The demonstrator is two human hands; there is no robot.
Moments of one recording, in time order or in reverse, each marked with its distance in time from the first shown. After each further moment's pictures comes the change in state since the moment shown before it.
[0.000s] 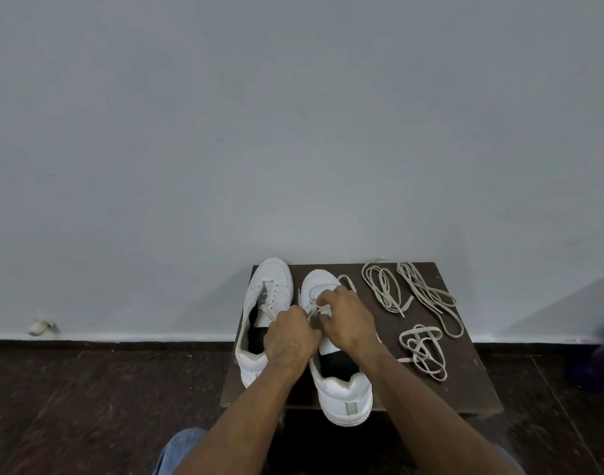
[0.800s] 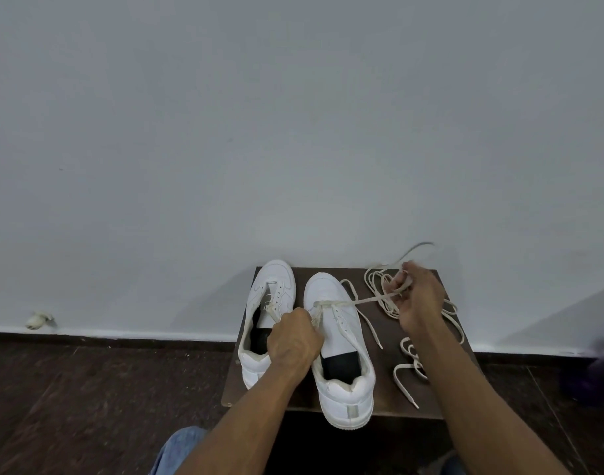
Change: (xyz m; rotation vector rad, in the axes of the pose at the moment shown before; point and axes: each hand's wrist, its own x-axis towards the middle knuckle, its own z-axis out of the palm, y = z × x) left_hand 0.001 -0.003 0.003 0.002 0.012 0.036; right_hand 0.014 0.049 -0.076 1.594 0.431 0.620
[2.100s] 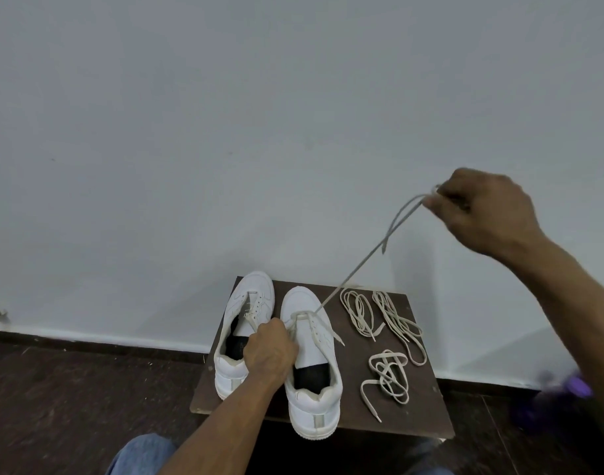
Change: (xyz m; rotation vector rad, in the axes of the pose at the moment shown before) left_hand -0.017 0.007 -0.013 -0.068 -0.017 -0.075; right_hand -0.095 -0.209 0.048 -1.680 -0.101 -1.192
